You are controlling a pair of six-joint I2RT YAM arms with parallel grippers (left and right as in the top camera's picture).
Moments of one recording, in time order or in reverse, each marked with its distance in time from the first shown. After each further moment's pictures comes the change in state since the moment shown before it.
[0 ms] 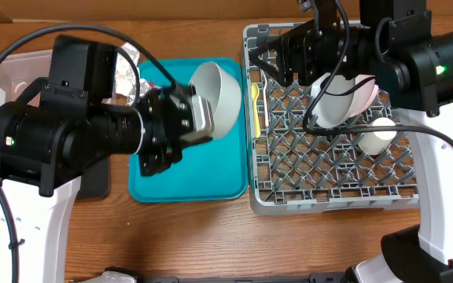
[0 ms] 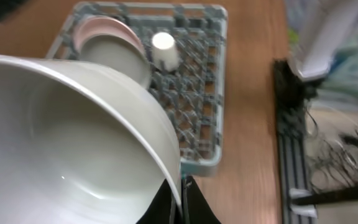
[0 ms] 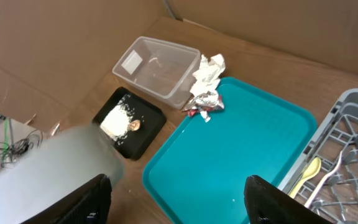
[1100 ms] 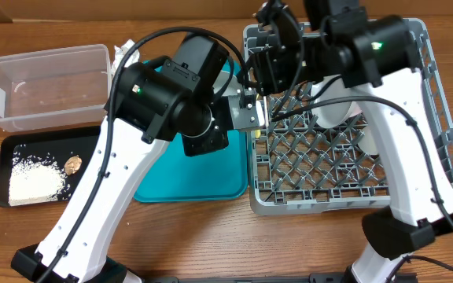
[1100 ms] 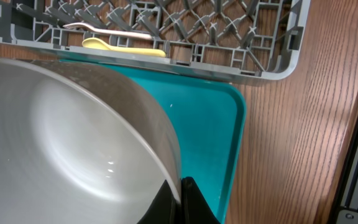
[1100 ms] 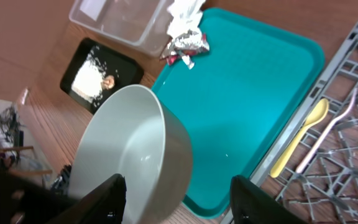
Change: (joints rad) left arm -0.307 0.224 0.000 0.051 -0.668 -0.139; right arm 0.091 0.153 0.000 -0.129 0.136 -0.003
